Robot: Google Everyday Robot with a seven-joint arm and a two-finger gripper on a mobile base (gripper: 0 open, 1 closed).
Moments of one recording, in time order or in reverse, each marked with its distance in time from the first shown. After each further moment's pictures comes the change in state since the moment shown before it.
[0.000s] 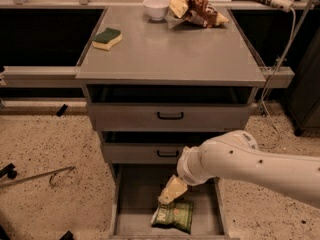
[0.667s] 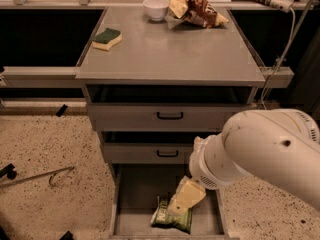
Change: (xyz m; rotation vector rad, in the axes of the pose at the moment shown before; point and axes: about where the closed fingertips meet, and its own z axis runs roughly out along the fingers) arm -0.029 0.046 -0.148 0.004 0.042 -0.069
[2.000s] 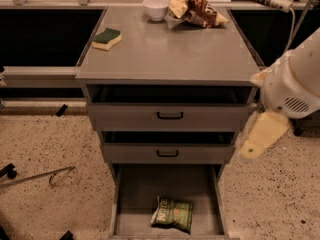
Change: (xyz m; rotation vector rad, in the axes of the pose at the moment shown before) arm 0.014 -0.101 -0.171 0.053 0.098 -0.089
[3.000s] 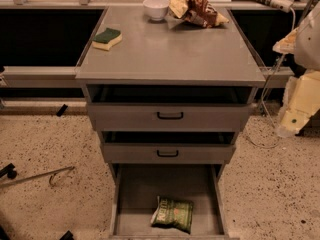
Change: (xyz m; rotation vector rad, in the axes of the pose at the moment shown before) arm 0.010 -0.030 -0.065 -0.002 0.110 -0.097
